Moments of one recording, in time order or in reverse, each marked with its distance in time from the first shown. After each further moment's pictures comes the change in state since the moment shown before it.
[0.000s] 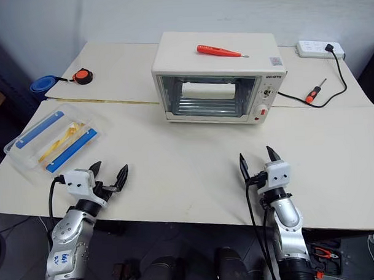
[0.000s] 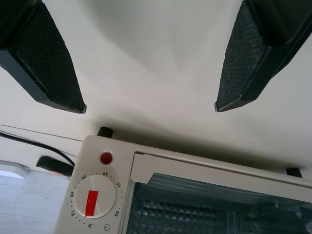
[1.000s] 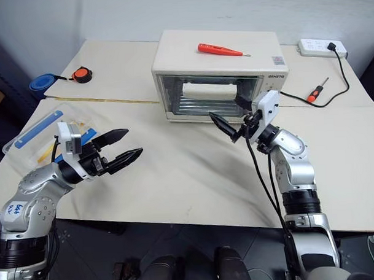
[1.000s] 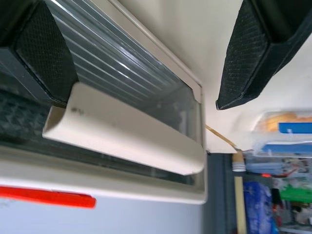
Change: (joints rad) left arm -0.310 0.361 -0.014 -0.072 -0.431 0.392 -0.534; right arm -0.505 -0.192 0.040 0.032 0.271 0.390 0.522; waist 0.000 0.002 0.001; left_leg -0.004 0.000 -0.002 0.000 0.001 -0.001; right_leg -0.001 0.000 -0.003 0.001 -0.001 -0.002
